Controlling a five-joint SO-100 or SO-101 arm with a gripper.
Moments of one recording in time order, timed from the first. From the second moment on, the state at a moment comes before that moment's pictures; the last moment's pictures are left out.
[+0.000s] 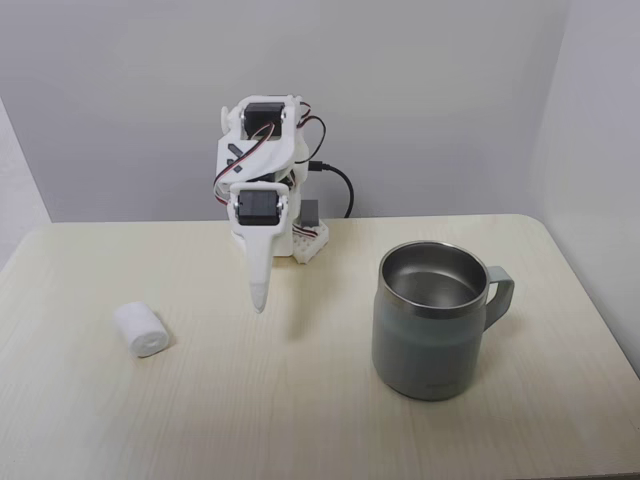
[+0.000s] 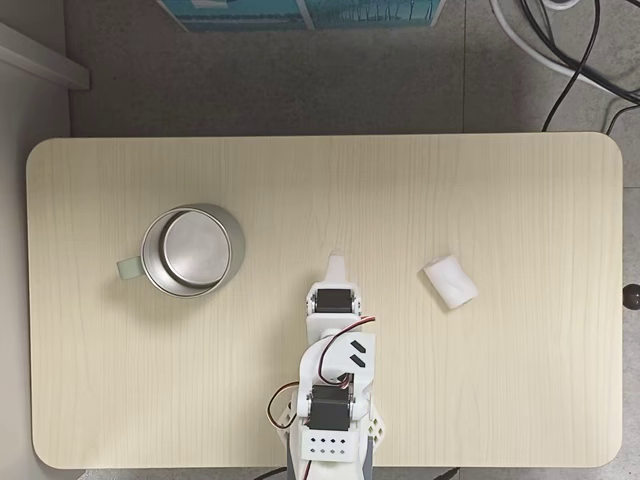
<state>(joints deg) 0.2 -4.6 8.7 54.3 -1.5</state>
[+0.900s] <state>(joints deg) -1.6 -0.4 25.0 61.1 -4.6</state>
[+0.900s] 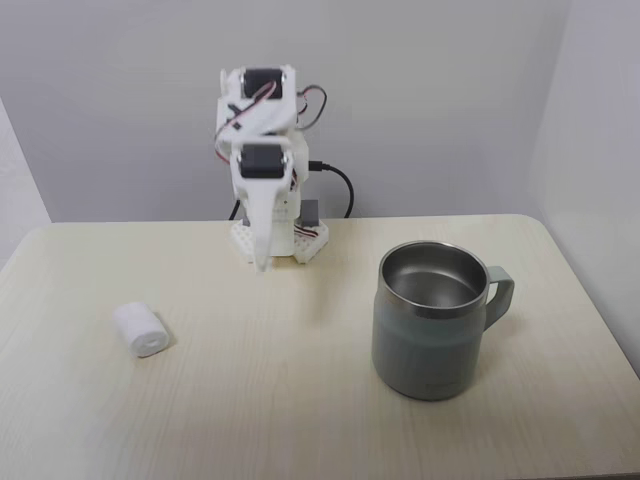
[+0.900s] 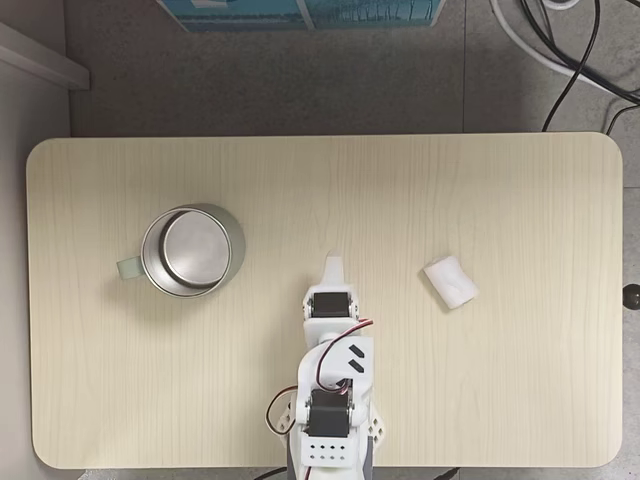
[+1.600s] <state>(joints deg) 22.2 56.1 71.1 84.6 -4.0</state>
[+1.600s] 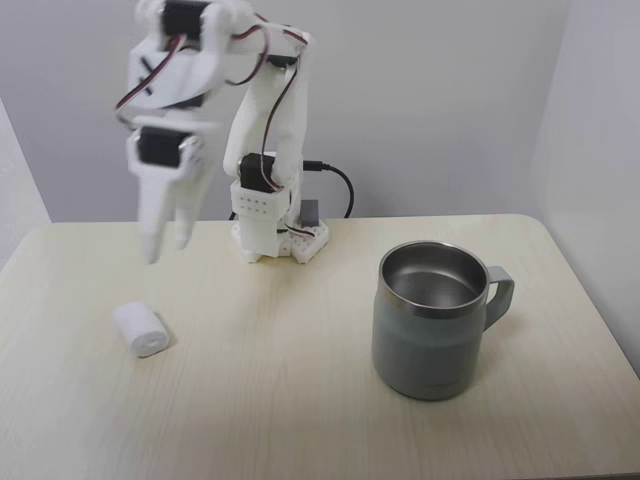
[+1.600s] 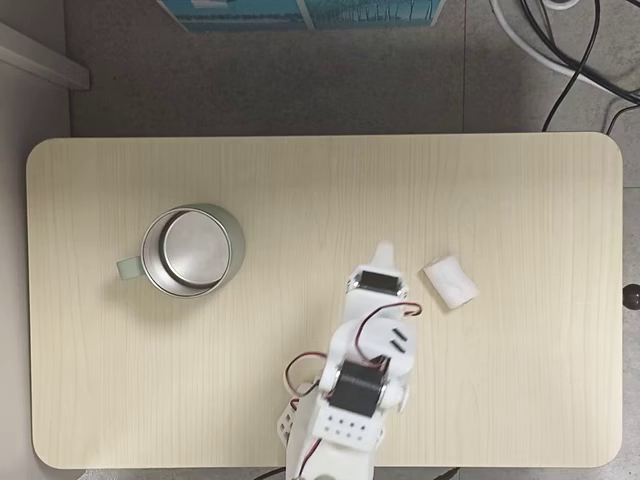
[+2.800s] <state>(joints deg) 41.2 103.0 75.6 72.3 -12.6</state>
